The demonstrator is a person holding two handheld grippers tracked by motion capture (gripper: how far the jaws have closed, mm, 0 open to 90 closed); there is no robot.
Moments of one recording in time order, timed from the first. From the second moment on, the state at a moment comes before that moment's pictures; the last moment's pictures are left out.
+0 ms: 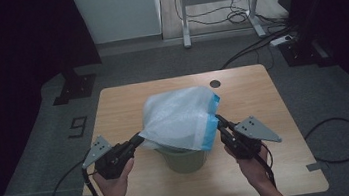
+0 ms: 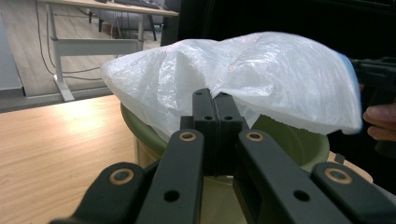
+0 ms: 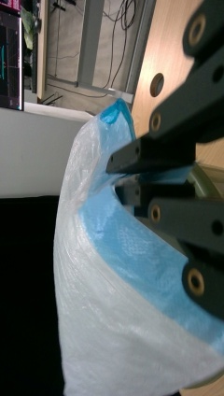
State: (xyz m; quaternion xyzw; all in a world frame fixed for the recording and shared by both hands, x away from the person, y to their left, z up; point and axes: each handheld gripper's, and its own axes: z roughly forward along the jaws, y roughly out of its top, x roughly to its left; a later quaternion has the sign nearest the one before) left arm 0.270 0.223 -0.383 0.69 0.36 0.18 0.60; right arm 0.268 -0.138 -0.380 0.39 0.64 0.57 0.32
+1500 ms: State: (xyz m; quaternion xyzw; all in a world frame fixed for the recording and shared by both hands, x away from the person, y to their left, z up) left arm 0.289 0.175 -0.340 0.76 0.29 0.15 0.57; right arm 0.260 -0.164 -0.349 0.38 0.61 0.60 0.36
